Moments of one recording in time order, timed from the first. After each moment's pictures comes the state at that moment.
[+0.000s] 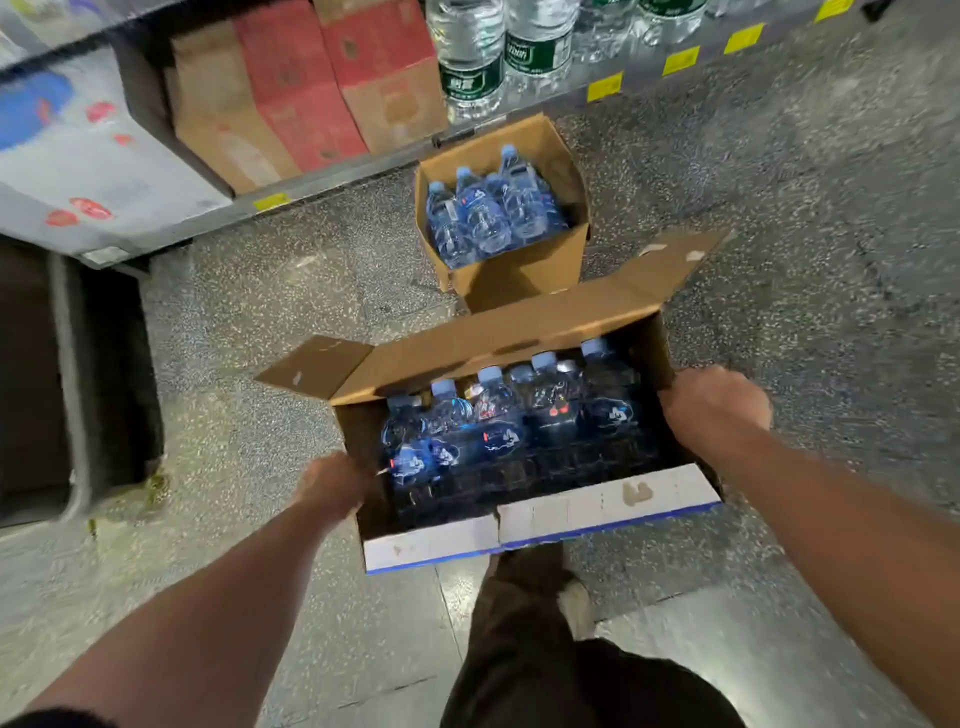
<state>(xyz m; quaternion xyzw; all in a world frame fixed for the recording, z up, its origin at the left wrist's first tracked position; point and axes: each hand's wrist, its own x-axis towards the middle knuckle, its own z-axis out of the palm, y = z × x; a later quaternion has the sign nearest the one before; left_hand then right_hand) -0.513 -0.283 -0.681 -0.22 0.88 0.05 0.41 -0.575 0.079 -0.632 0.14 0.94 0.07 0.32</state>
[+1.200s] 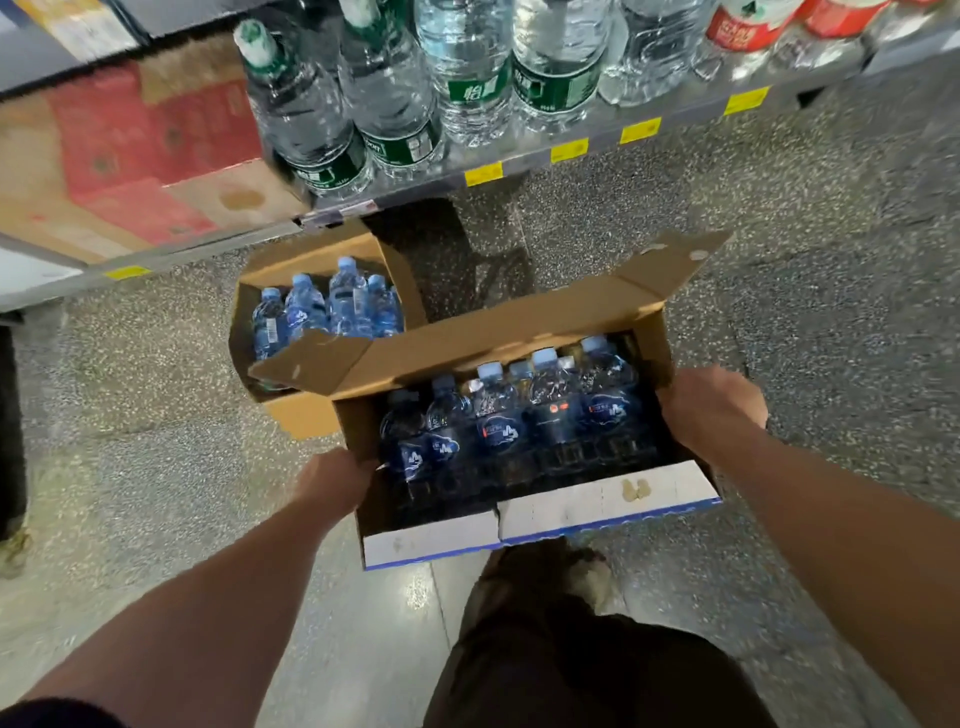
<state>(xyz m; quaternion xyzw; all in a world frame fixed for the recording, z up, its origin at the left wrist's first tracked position) -0.777 0.052 -0.701 -0.26 0.86 0.07 0.43 -0.873 0.409 -0.657 0.13 0.92 0.09 0.36</state>
